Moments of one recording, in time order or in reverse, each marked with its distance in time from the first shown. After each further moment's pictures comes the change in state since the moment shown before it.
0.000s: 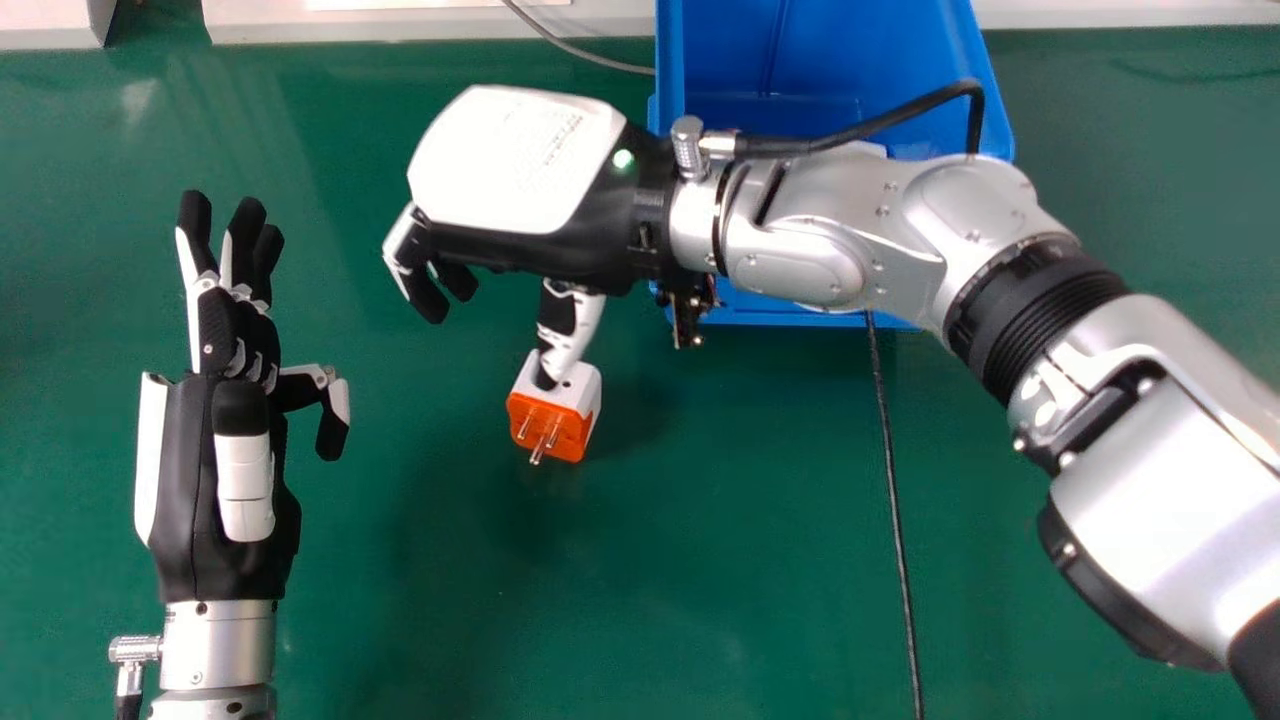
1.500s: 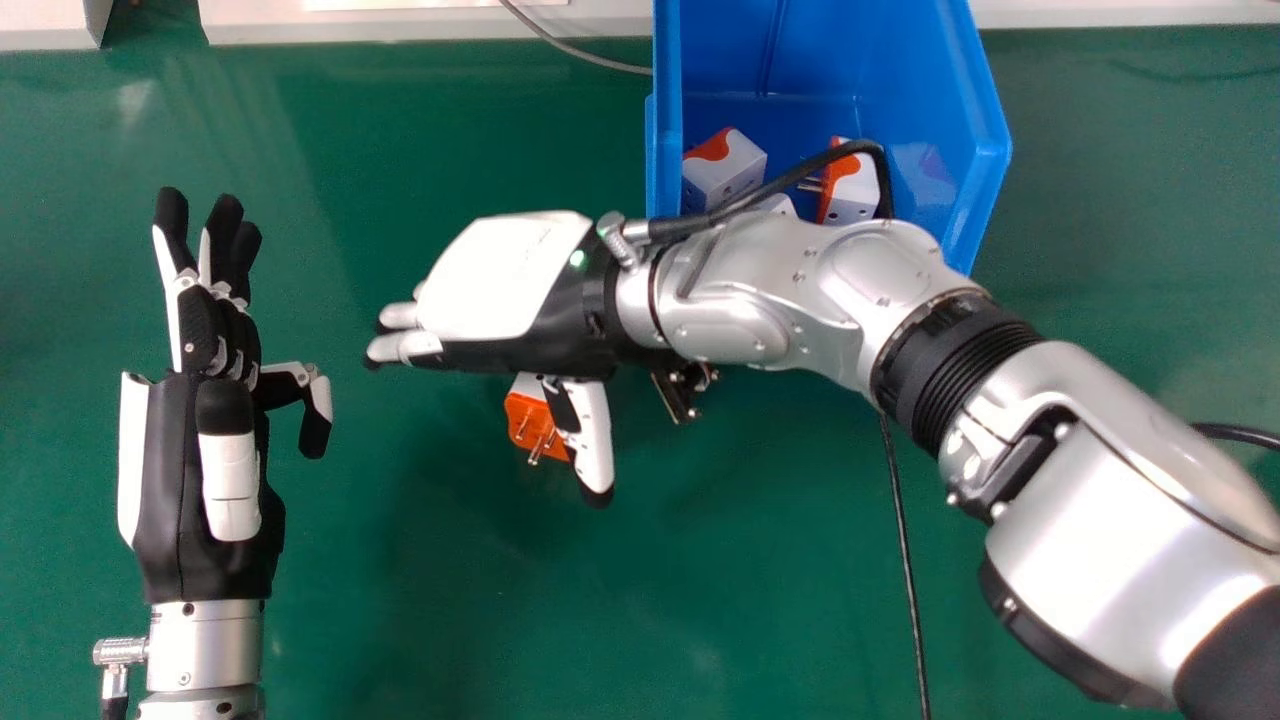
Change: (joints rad) left arm 0.016 0.013 -0.002 -0.019 0.045 -0.015 0.057; right arm 0.030 0.120 0.108 0.060 -0.050 0.151 0.193
